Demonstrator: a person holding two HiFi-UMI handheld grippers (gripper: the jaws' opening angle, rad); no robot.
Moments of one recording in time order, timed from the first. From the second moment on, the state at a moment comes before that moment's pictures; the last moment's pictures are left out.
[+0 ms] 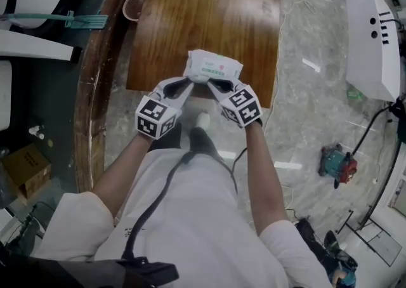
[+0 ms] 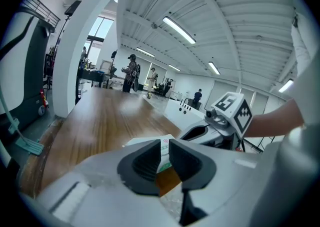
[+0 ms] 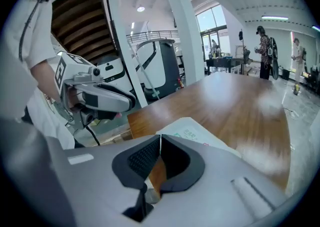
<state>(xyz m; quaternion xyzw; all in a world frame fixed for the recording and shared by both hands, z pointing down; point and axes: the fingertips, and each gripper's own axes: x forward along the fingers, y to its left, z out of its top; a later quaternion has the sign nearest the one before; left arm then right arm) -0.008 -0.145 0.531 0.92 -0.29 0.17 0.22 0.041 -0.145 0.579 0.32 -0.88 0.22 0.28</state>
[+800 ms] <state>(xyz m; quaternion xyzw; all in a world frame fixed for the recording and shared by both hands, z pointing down) 0.006 -0.155 0.416 0.95 -0.27 0.10 0.14 0.086 -0.118 0.425 0.49 -0.86 0.13 0.07</state>
